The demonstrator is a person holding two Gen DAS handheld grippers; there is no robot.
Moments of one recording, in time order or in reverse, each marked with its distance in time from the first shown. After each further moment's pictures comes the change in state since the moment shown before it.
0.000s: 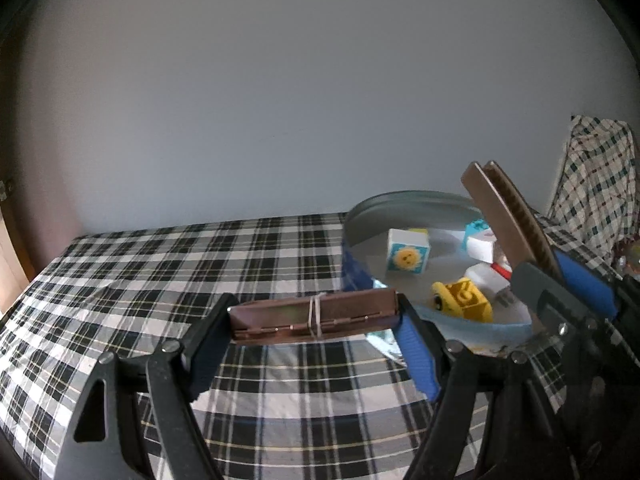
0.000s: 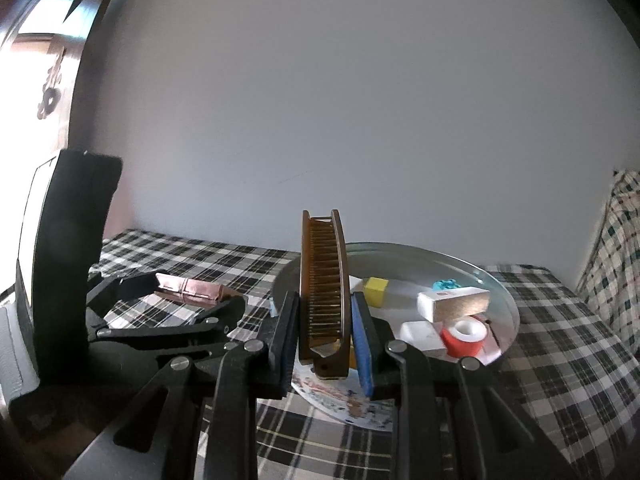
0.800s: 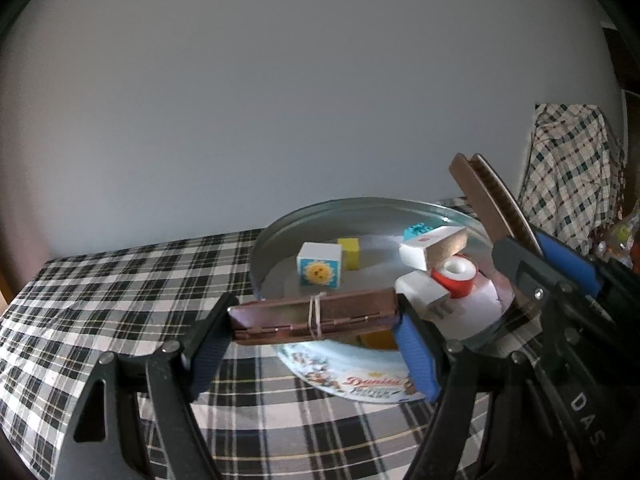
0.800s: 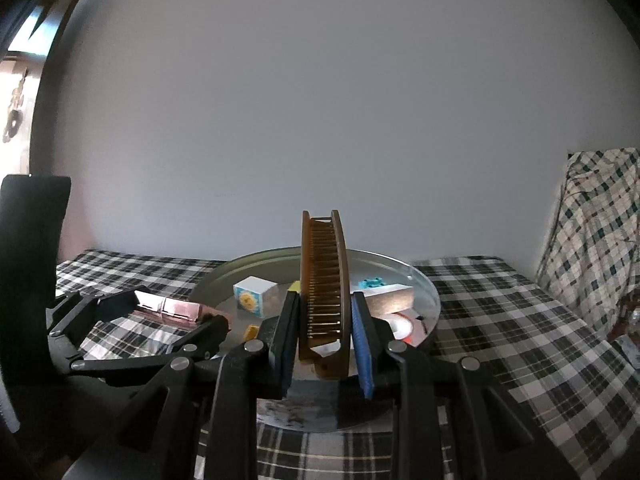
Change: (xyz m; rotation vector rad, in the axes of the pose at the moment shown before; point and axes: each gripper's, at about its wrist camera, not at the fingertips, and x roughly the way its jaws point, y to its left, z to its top) left arm 0.004 -0.070 0.008 0.057 -0.031 -0.089; right arm -0.014 -0.052 -0.003 0.067 -0.021 -0.146
